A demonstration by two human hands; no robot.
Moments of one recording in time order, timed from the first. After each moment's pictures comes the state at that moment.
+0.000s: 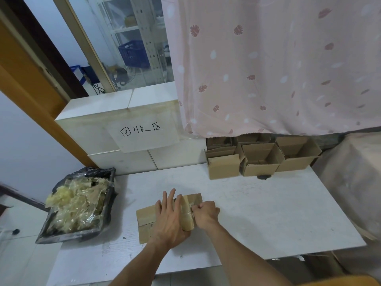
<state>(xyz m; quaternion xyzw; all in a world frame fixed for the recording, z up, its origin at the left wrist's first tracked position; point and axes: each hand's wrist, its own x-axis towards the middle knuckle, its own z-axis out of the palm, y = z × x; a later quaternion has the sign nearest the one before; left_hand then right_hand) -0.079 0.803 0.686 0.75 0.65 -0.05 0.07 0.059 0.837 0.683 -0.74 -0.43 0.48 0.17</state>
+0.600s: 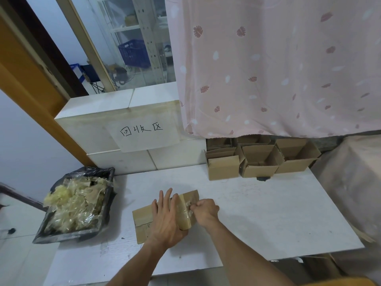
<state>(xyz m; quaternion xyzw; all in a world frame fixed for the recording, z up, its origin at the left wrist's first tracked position) -0.086 0.802 0.690 0.75 0.66 0.01 0.07 0.061 0.844 0.689 -0.73 -0.39 0.52 0.20</state>
